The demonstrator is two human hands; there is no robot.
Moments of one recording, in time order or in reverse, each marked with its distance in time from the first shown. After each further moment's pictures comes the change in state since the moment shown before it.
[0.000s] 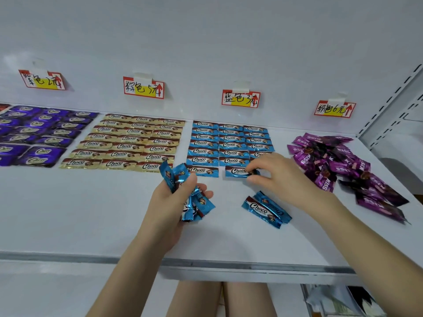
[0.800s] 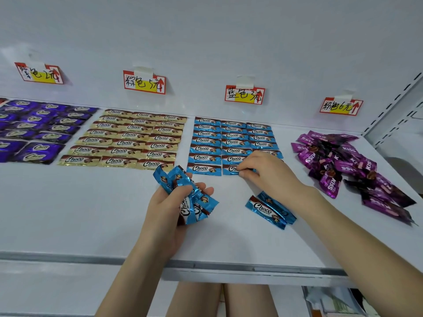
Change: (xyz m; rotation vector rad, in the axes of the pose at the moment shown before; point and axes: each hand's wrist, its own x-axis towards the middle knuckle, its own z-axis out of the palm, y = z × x) left_hand -0.002 -0.009 -0.009 -0.239 -0.004 -0.045; right_hand 0.021 -0.005 0.022 -0.110 -0.081 0.037
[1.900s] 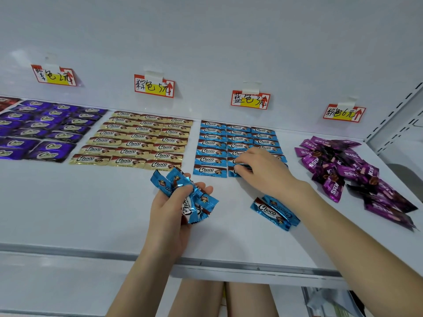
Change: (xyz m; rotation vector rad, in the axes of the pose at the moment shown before) left_hand -0.007 0.001 -0.001 -0.109 0.077 0.053; right_hand 0.016 -0.019 -0.001 -0.105 -0.011 0.024
